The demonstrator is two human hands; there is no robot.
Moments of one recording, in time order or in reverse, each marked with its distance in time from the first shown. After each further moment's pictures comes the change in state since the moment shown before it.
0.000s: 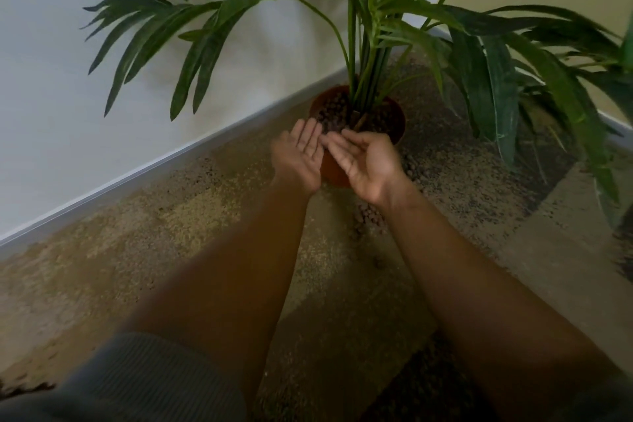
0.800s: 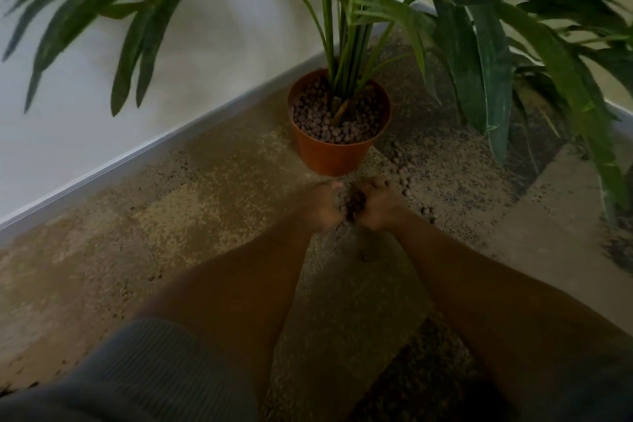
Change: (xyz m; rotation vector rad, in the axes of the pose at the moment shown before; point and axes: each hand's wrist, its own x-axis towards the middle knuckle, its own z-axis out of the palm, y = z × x) left_hand 0.010 -0.081 -0.048 1.768 -0.312 -0.115; right_hand 0.038 0.011 -0.130 -2.263 0.075 -0.025
